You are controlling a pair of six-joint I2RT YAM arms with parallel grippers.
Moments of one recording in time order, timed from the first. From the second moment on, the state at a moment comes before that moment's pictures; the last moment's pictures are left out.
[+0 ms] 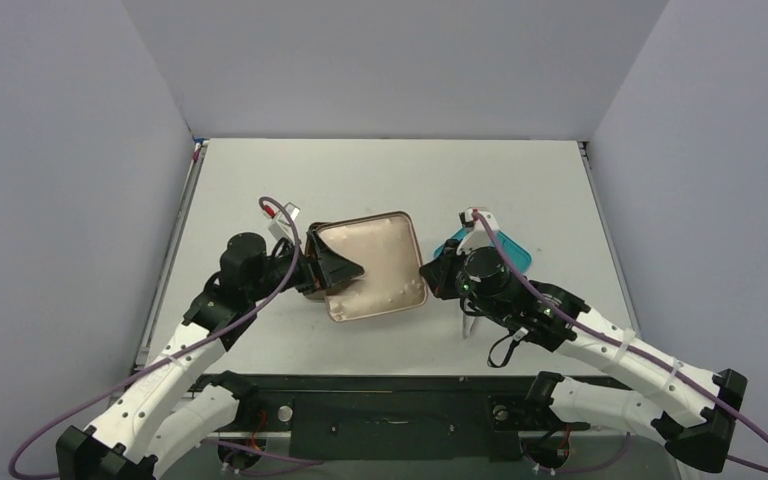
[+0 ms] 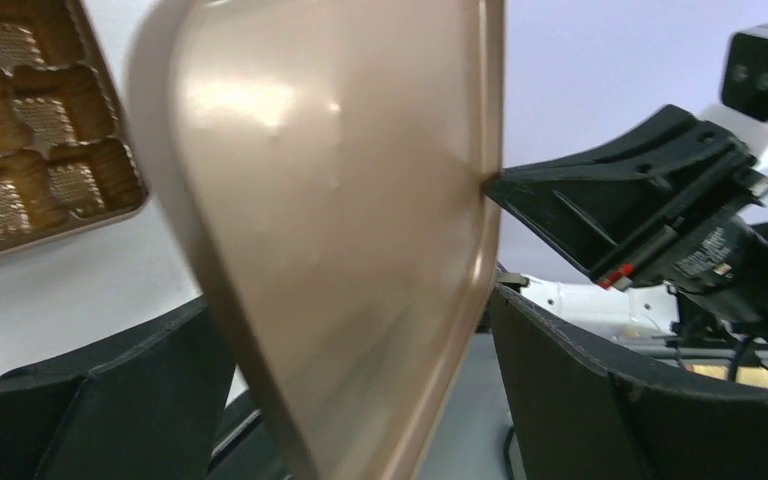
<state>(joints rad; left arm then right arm) -0.47 0.83 0.69 -0.18 0.46 -0.90 0.95 0.94 0.93 -0.45 0.30 0.68</state>
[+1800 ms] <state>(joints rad) -0.49 0.79 0.98 -0.59 0.20 -0.32 0.97 0.91 1.24 -0.72 0.50 0.55</state>
